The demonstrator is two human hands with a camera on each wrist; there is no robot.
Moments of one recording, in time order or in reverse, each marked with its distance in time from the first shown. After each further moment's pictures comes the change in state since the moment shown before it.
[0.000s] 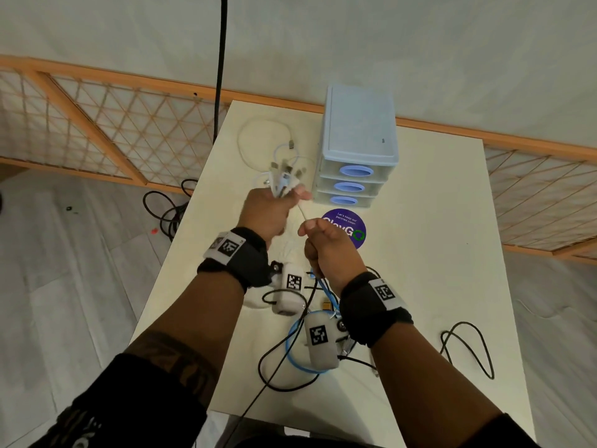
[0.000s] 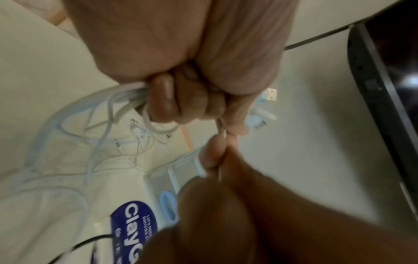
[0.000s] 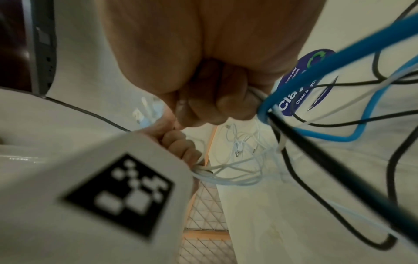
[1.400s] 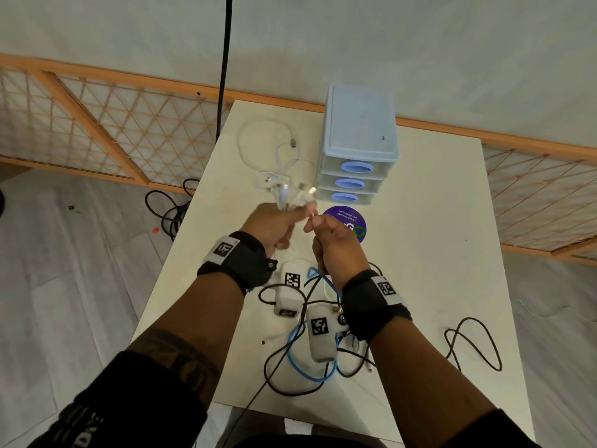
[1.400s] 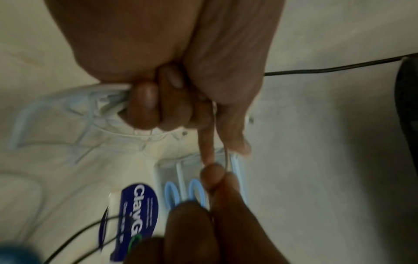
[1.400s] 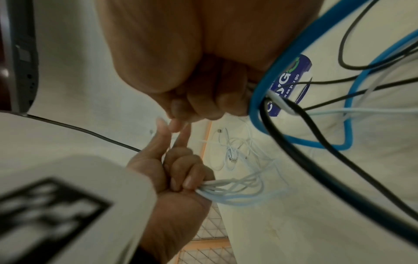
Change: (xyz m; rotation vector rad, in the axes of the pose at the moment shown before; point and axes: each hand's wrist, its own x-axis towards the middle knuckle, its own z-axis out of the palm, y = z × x) left_hand -0.012 -0.018 0.000 -0.045 -0.080 -0.220; right_hand -0.007 0.007 0.001 0.002 0.102 -0.007
